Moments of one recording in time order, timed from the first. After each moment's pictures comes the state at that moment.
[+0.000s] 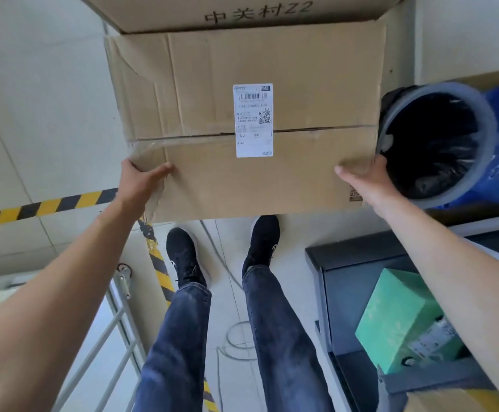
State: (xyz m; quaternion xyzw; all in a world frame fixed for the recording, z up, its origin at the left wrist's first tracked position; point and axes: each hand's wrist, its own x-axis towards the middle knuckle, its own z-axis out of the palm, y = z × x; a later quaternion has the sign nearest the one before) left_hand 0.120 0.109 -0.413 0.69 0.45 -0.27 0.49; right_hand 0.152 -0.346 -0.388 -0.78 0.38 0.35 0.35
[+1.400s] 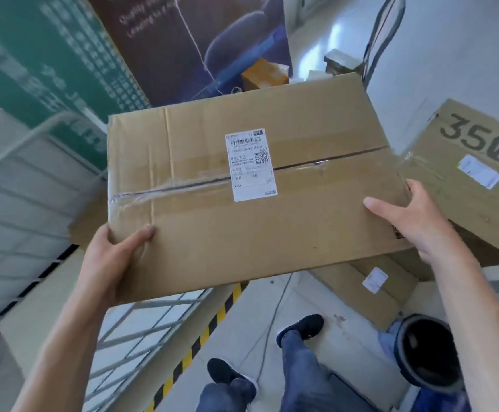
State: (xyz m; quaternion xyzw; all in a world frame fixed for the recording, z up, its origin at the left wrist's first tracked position) left_hand -0.352 0.202 0.309 0.53 0.66 0.22 0.48; right_hand 0.063 -0.035 0.298 -0.85 -0.15 0.31 0.40
